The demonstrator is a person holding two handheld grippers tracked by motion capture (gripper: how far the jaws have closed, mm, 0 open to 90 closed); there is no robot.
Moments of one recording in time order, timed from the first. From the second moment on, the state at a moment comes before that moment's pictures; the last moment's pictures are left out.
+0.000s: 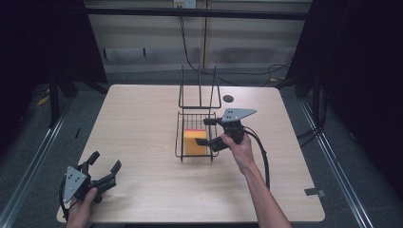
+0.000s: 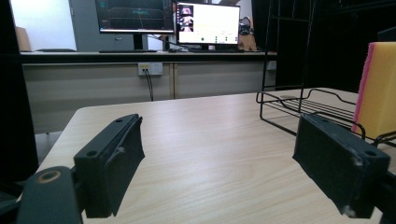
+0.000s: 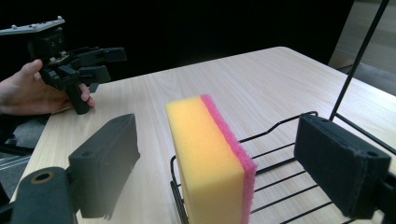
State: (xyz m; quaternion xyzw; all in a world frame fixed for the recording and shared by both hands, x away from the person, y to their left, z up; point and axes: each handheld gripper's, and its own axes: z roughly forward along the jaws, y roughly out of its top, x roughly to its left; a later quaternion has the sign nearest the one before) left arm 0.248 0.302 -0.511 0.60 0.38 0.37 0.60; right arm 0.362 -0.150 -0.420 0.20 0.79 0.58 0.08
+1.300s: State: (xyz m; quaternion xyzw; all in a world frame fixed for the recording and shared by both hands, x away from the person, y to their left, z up) left arm 0.248 0.302 -0.511 0.61 0.38 0.37 0.60; right arm 0.274 -0.224 -0.441 0.31 0.73 0.58 0.17
